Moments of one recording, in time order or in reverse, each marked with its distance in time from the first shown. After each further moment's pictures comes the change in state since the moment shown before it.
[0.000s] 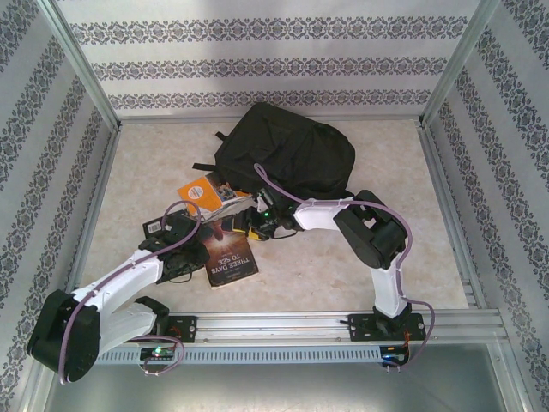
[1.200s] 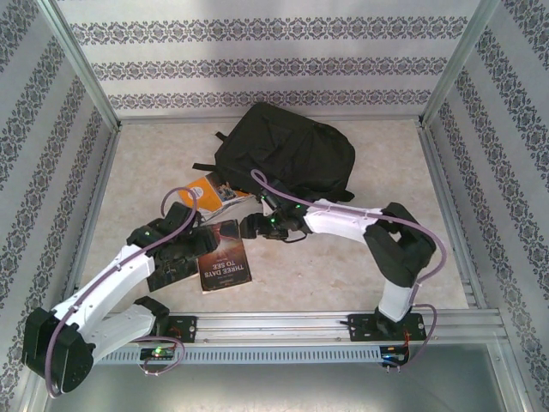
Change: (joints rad) left arm -0.019 -0.099 0.198 -0.269 0.007 0.079; right arm 0.049 -0.202 -0.007 -0.342 0.218 -0.303
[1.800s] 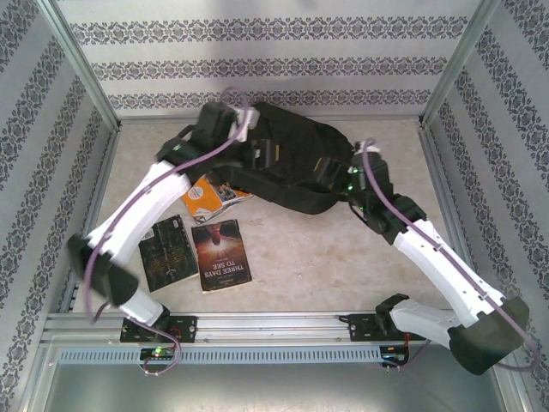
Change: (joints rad) left arm -0.096 0.525 0.970 0.095 0.220 0.412; right arm -0.285 -0.710 -0.123 -0.101 0.518 -0.098
